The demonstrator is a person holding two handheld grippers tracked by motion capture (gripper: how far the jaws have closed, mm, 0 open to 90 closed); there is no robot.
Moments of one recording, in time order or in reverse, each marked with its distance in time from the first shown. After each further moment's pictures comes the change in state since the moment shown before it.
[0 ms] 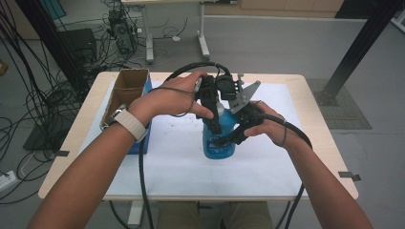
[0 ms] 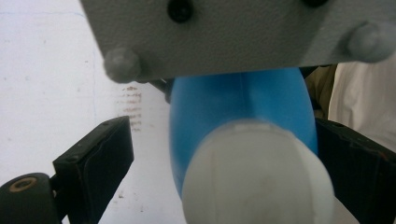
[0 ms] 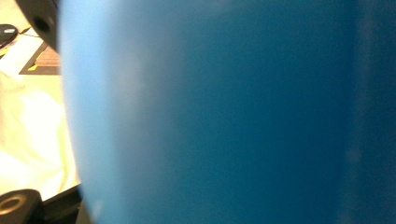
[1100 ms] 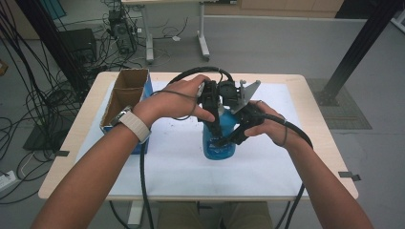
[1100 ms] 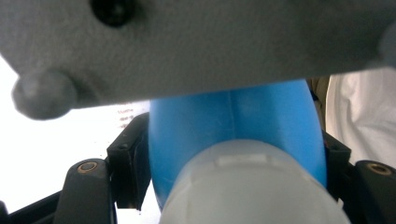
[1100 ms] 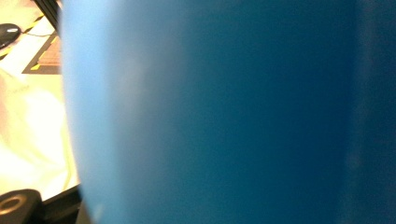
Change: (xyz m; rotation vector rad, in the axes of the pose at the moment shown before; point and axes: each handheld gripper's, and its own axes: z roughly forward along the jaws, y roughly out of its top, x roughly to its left) left arm -0.004 0.003 0.009 0.027 -0.023 0.046; right arm 0.002 0.001 -0.001 0.005 0.007 -0.003
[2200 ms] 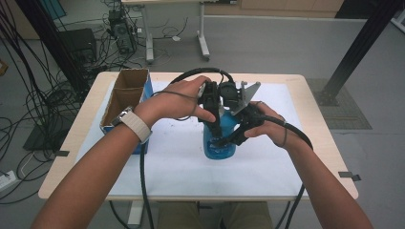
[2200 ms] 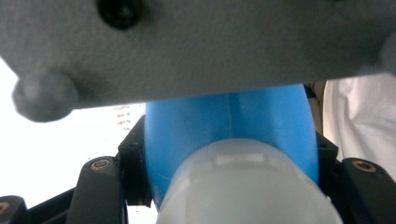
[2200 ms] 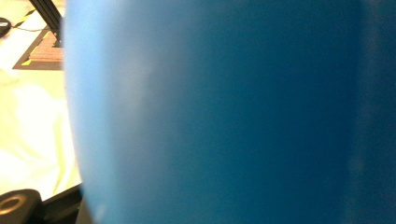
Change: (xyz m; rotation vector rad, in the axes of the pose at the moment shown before) left arm 0.000 0.002 0.002 0.020 -0.009 -0.006; right arm 0.002 -0.002 0.001 0.011 -0.014 0.001
